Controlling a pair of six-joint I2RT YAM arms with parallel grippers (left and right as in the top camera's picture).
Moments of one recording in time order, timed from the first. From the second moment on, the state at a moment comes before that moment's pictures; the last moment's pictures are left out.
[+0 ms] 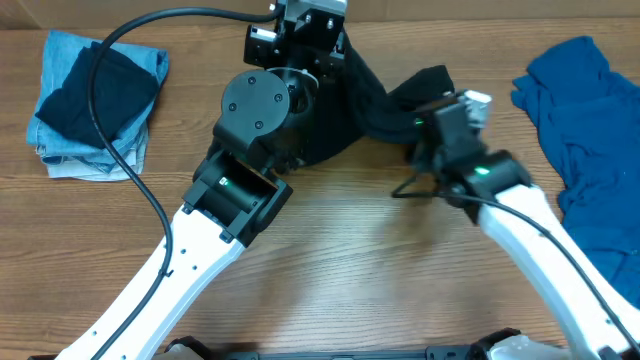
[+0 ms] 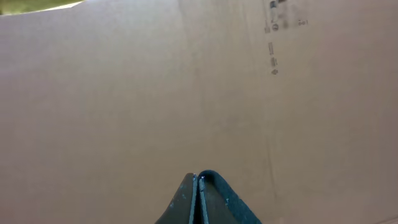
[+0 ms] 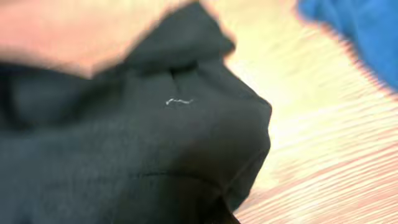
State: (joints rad) left arm -0.65 1.41 1.46 0.18 -0.49 0.32; right arm 0.38 1.40 1.16 -0.72 0.40 0.59
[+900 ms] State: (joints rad) left arm -0.21 1.41 1.86 -0.51 -0.04 0.00; right arm 0.14 1.34 1.56 -0.70 0.11 0.01
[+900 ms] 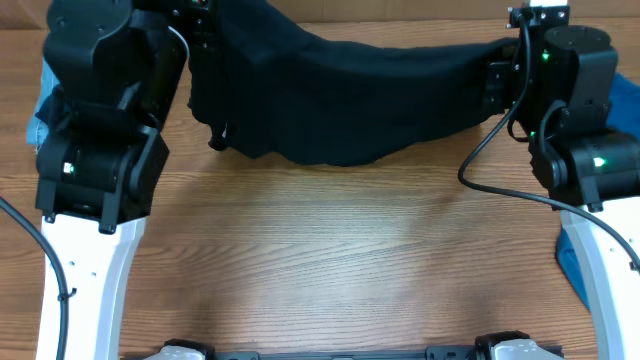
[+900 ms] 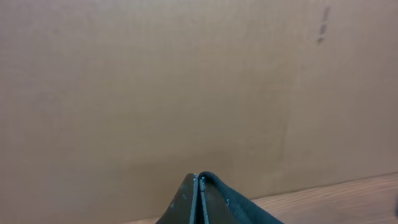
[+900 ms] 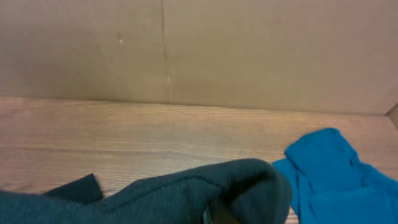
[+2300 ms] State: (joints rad) left arm -0.12 1.46 2.32 -0.74 -0.07 0.05; right arm 0.03 1.35 2.01 -0.95 0.22 -0.18
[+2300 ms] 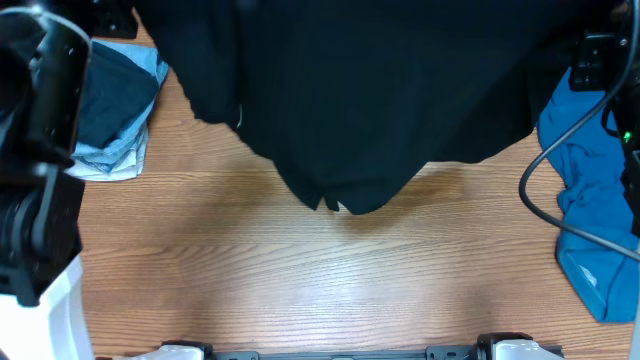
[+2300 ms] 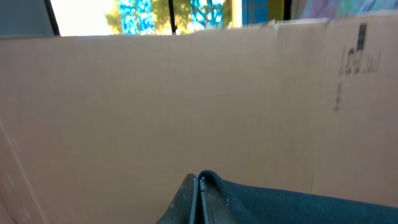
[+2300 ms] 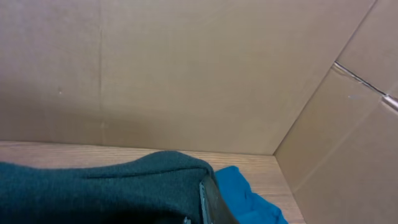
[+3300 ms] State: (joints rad) left arm -0.12 1.31 2.33 -1.05 -0.05 -0.05; right arm 0.00 1.32 2.12 -1.17 -0.09 -0.19
